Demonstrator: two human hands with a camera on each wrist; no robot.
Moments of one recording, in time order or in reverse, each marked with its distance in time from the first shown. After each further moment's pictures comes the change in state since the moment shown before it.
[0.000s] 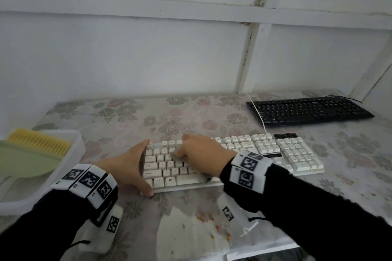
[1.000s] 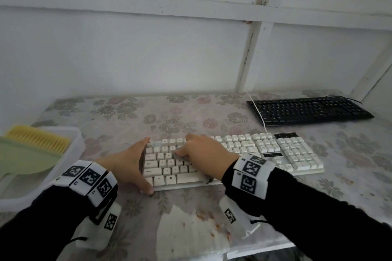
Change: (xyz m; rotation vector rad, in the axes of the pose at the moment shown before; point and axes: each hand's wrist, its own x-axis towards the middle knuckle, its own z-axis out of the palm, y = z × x) left_hand 0.001 -0.003 -0.001 0.032 -0.002 -0.019; right_hand 0.000 0.001 0.009 0.002 0.030 0.019
